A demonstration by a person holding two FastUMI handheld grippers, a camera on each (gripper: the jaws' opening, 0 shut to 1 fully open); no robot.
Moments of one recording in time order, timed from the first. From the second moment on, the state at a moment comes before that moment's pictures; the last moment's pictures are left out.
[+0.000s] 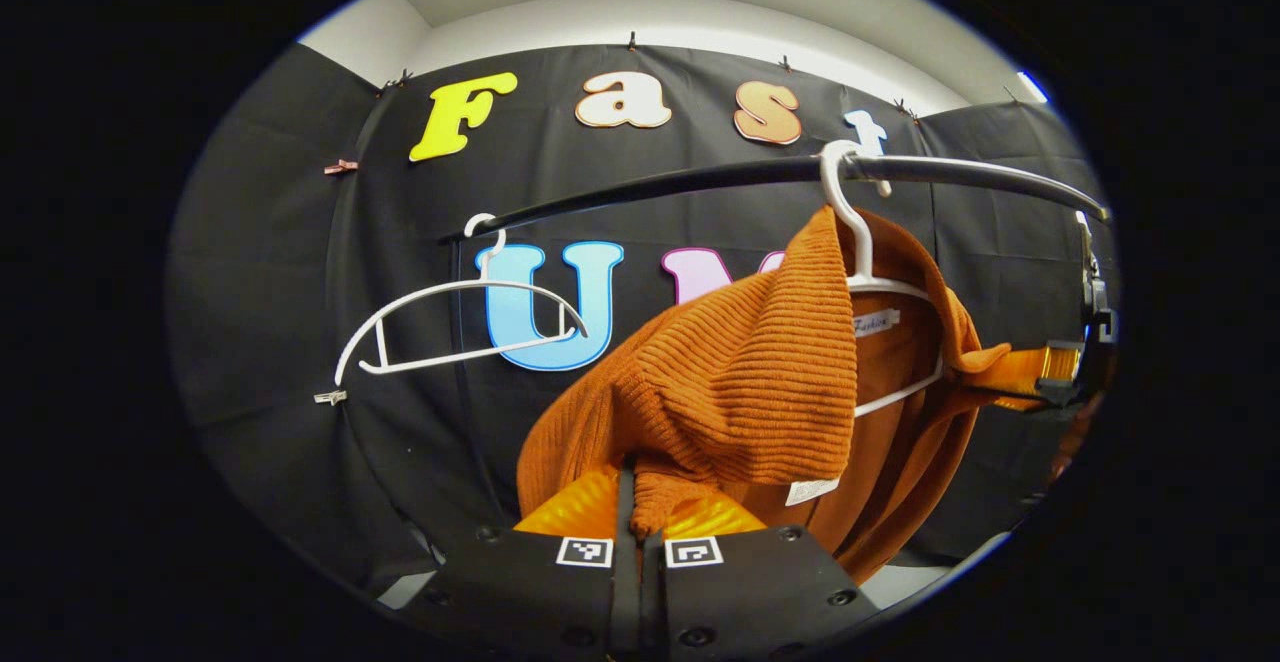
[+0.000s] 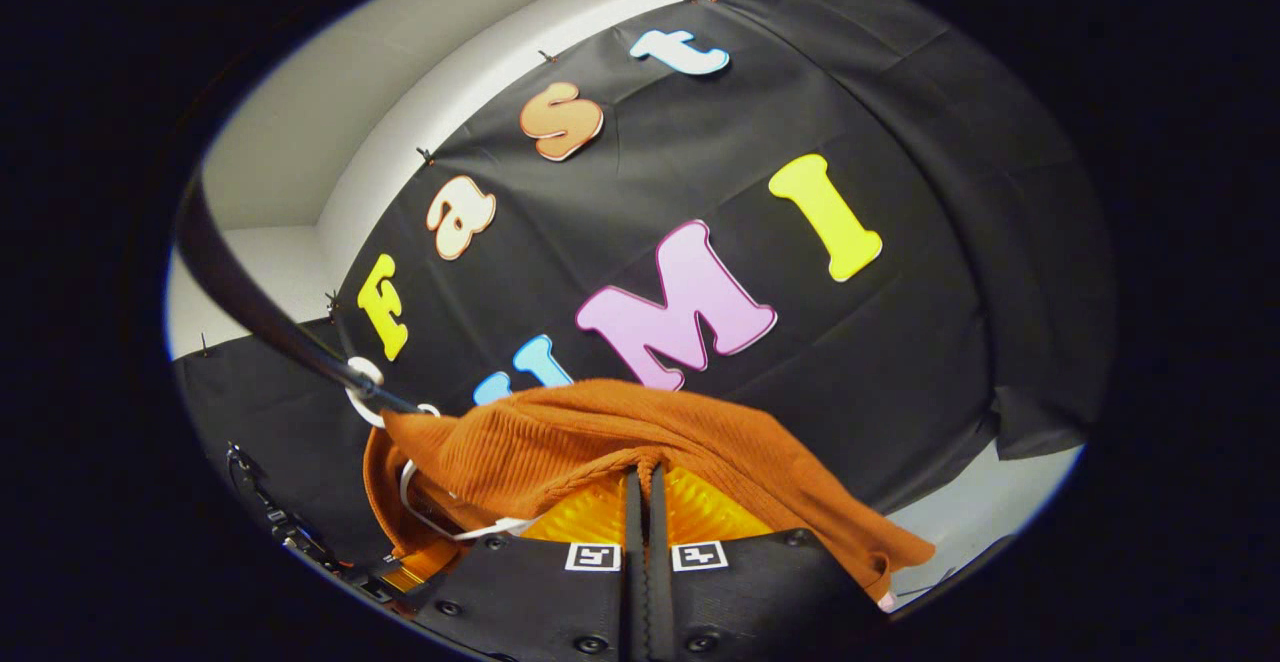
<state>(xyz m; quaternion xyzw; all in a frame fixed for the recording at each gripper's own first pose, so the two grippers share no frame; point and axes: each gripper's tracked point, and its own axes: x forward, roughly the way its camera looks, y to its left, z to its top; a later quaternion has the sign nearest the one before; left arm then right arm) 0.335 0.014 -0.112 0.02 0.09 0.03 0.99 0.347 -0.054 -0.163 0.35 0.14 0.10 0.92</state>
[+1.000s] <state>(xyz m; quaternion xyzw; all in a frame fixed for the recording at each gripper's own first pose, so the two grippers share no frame) 0.359 0.083 -0.137 0.02 0.13 0.06 0.99 0.388 -0.089 -0.243 0.32 0.16 0.02 0.93</state>
